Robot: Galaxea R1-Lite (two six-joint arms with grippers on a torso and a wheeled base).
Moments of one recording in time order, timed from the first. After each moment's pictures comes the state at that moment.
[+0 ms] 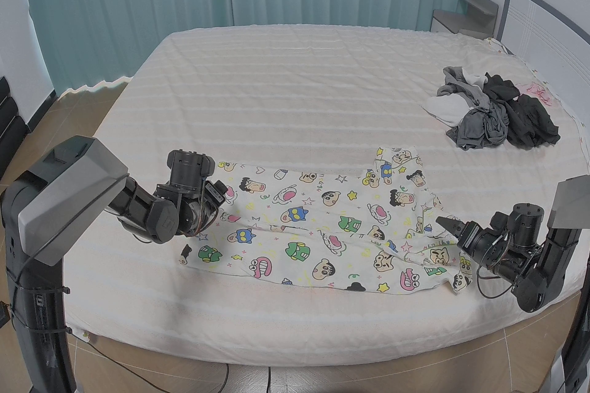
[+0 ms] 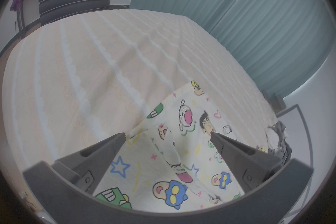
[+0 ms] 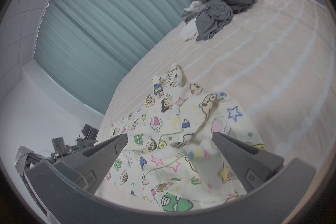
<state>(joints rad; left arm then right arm) -0.30 2.28 -1.24 -0.42 0.29 -0.94 0.08 2.18 -0.35 -1.50 0.20 0.67</state>
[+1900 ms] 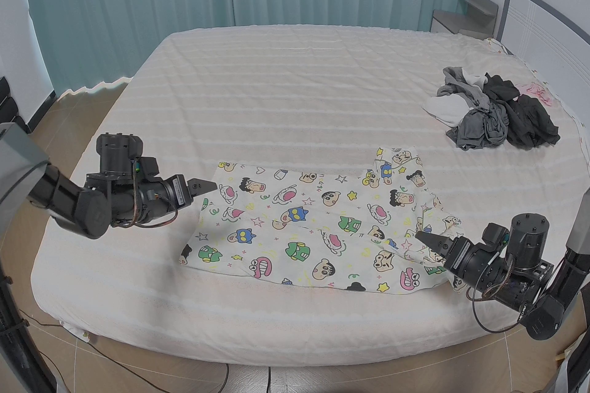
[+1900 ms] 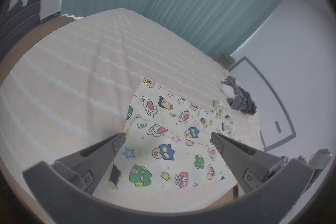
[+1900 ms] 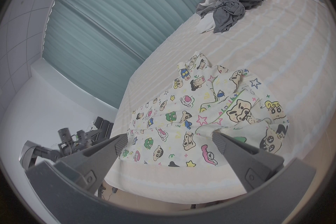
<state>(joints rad) -0.13 1.99 -0.96 -0.51 -0.30 -0.43 0.35 1.94 -0.18 -1.44 0.05 0.77</state>
